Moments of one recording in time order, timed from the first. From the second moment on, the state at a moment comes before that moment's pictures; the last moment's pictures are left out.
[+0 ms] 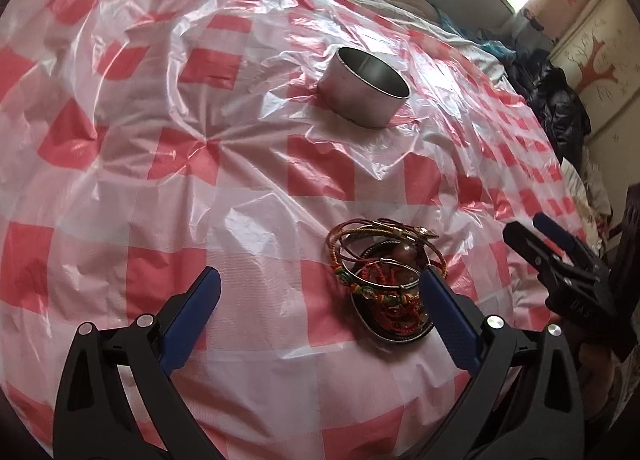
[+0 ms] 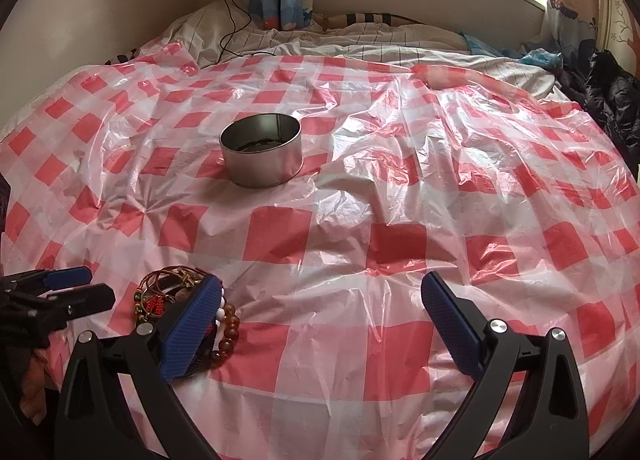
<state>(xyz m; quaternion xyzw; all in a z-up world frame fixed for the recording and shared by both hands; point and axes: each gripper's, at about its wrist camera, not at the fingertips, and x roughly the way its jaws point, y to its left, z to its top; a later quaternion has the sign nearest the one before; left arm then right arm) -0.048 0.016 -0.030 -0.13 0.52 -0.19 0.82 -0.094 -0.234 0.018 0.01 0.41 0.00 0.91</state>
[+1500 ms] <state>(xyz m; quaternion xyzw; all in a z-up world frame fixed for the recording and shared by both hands) -0.018 0.016 -0.027 -0.17 0.50 -0.21 0.82 -0.082 -0.244 0.005 0.05 0.44 0.01 0.90</state>
